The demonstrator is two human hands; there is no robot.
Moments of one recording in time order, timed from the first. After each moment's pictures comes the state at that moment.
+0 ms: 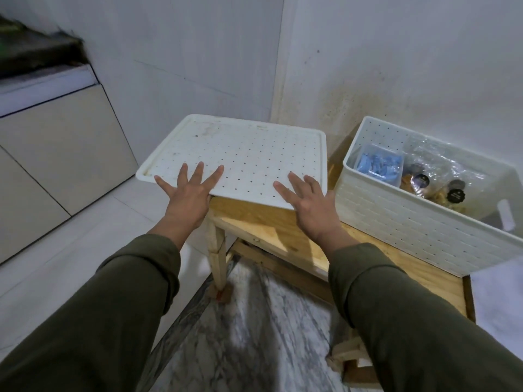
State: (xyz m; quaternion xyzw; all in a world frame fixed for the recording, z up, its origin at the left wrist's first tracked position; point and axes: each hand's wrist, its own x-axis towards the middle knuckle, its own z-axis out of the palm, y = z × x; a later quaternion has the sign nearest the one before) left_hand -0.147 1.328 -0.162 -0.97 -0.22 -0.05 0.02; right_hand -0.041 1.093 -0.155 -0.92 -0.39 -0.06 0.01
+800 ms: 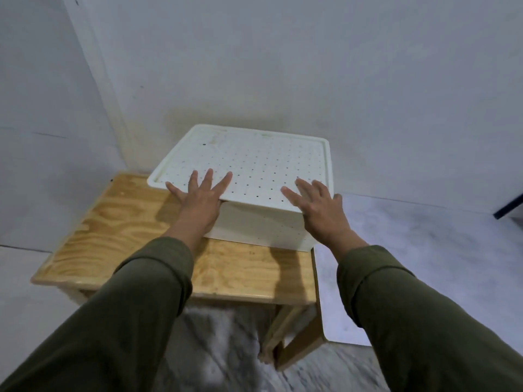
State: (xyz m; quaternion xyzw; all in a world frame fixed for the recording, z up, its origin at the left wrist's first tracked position) left_hand 0.009 1.054 -0.082 -1.00 -0.01 -0.05 -0.01; right_hand 0.008 0.798 -0.066 -0.98 -0.17 -0.08 -0.04
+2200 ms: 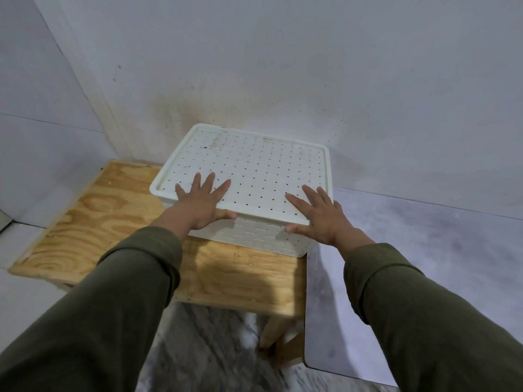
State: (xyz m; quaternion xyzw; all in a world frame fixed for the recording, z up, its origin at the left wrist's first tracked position) left_hand 0.063 1.014 -0.106 -0.99 0.02 0.15 -0.01; right_hand 0.082 0.732 -0.113 -0.97 -0.20 0.15 0.05
